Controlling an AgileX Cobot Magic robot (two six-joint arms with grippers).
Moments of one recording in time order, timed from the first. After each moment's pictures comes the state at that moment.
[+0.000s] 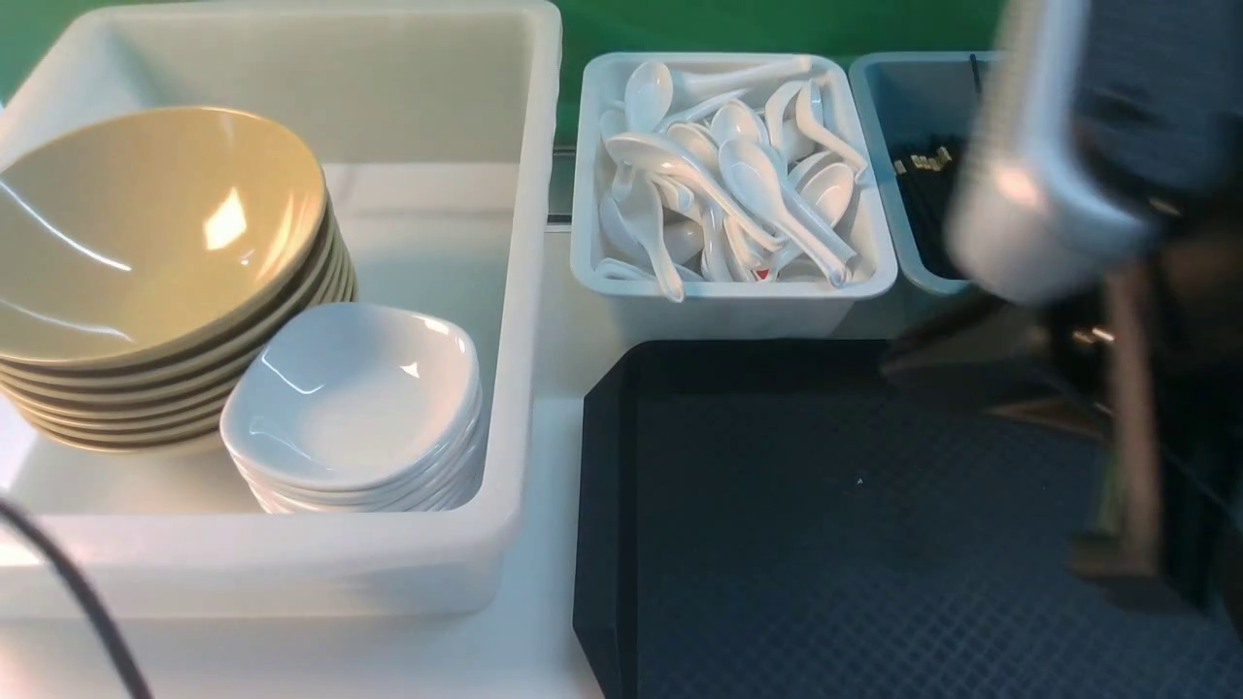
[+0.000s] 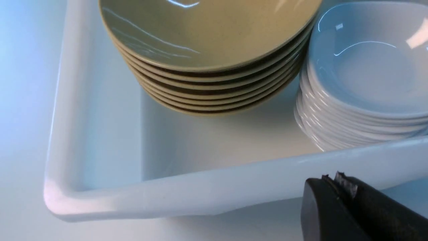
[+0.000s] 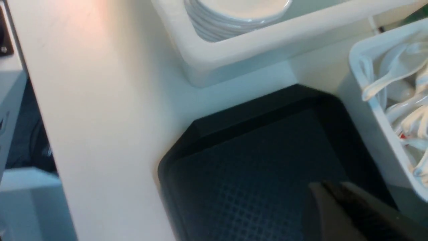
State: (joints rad) right arm 0.86 1.05 -1.23 -0.02 0.98 -0.25; left arm -0.07 0.47 -0.73 0.07 0.97 0.09
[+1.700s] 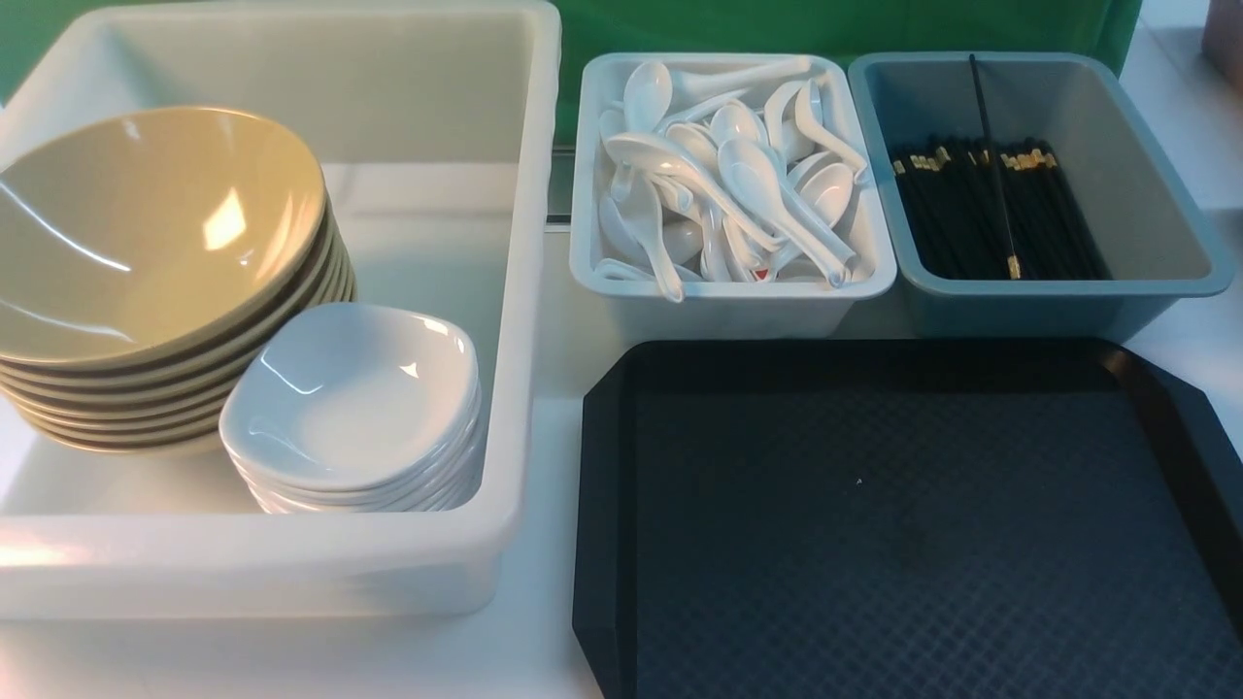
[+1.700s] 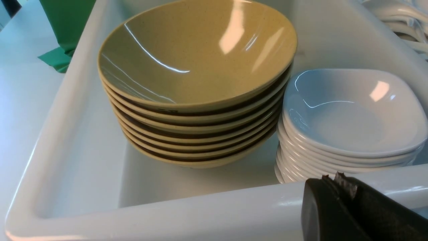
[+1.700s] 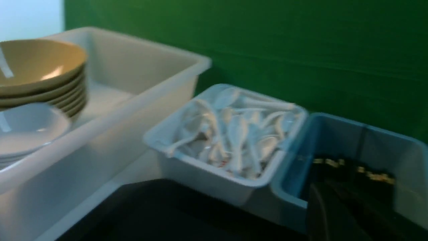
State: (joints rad) right arm 0.38 0.34 -0.45 -0.19 0.27 0.14; left arm -0.07 0.16 -0.49 0.01 0.76 0.07
